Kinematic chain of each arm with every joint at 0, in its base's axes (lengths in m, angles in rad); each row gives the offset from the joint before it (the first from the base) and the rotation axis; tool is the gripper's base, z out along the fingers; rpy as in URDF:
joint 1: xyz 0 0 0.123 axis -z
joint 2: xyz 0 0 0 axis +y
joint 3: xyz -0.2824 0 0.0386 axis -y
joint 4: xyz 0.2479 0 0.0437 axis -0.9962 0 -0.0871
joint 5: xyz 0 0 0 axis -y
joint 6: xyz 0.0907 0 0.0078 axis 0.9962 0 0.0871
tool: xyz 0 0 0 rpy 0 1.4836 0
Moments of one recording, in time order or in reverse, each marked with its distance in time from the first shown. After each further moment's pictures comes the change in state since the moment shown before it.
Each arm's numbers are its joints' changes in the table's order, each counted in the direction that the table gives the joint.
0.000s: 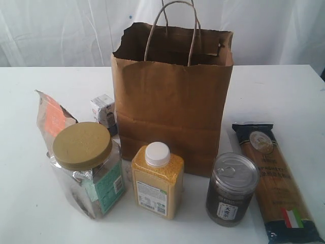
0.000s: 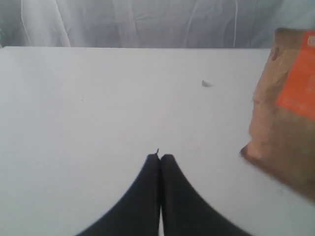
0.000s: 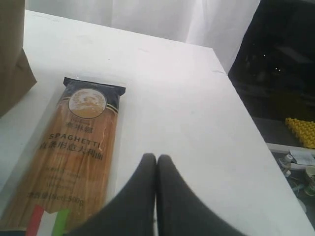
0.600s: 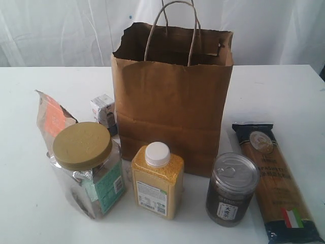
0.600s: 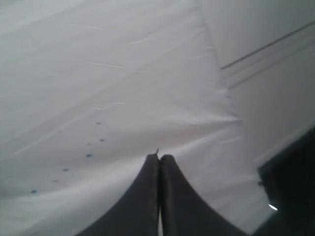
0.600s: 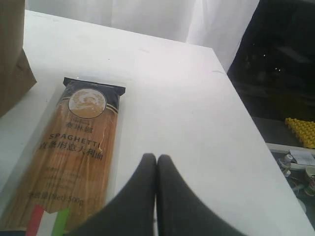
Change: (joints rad) left arm 0.000 -0.004 0.047 -0.116 0.693 -1.349; right arm 0.000 0.000 0.000 0.000 0.000 0.002
